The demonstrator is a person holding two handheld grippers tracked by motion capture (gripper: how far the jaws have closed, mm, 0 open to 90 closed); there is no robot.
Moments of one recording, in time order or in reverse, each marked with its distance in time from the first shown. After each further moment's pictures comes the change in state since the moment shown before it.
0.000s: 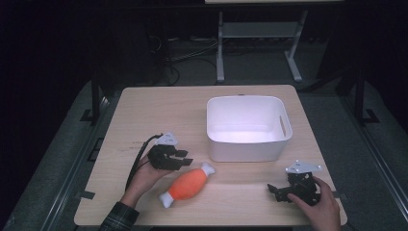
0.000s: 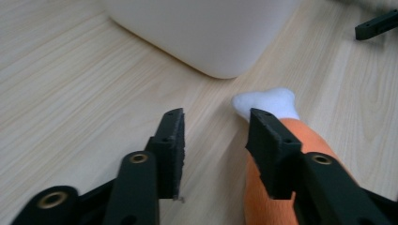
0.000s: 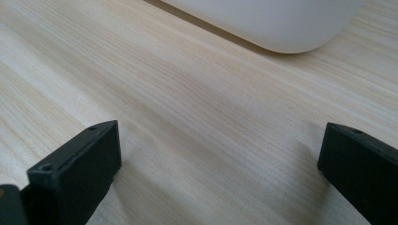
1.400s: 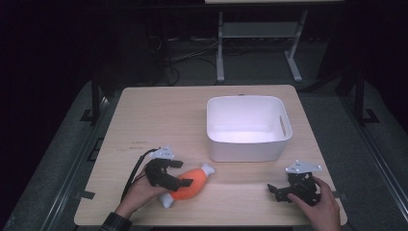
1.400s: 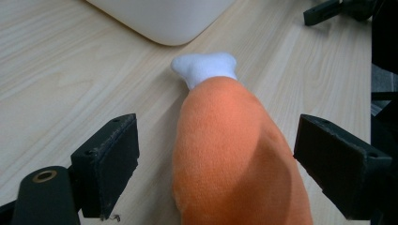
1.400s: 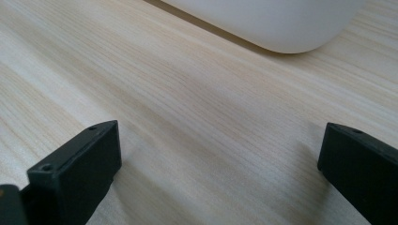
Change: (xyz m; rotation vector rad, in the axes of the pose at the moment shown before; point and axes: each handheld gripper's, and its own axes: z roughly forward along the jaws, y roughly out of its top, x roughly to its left) left arm -0.028 -0.027 0.000 0.018 -0.116 -0.046; right arm 0.000 0.000 0.000 -0.001 0.000 -0.001
